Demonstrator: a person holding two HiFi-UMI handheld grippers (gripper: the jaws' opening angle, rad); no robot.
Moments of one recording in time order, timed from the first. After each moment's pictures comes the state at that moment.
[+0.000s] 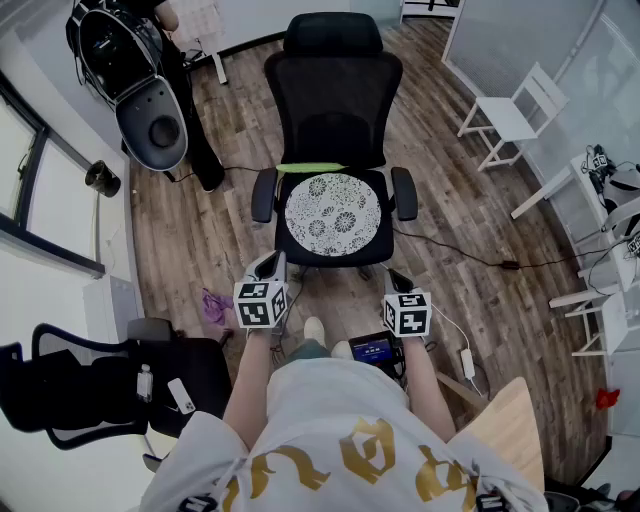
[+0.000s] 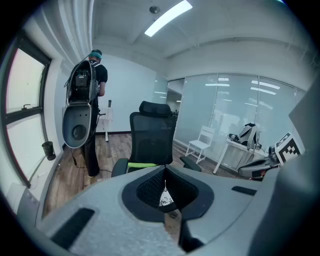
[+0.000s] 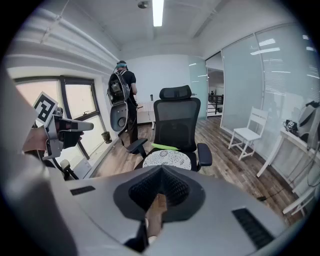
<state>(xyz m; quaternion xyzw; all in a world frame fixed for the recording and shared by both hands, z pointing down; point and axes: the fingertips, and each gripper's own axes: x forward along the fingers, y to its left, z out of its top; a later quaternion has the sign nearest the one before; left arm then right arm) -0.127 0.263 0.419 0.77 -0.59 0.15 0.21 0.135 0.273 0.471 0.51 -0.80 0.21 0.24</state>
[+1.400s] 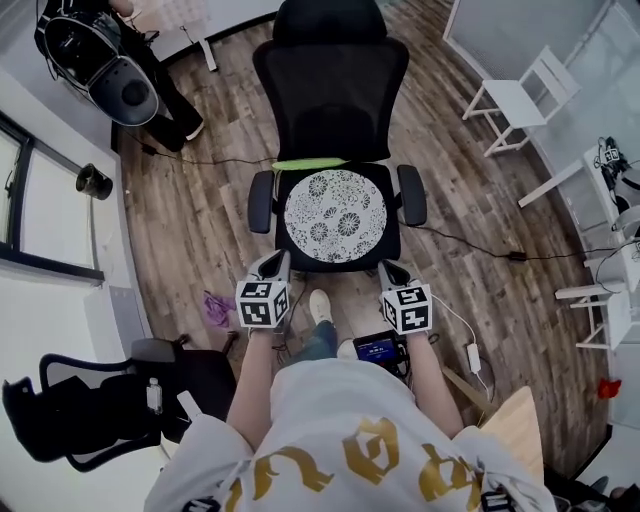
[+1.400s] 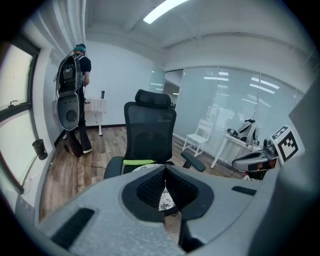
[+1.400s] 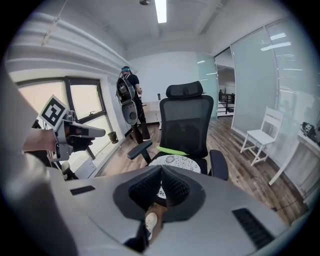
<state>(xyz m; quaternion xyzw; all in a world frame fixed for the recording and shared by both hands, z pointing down) -0.138 0.185 0.457 0.77 -0.56 0.19 0.24 0.090 0.192 0.486 0.46 -0.82 0.21 0.25</state>
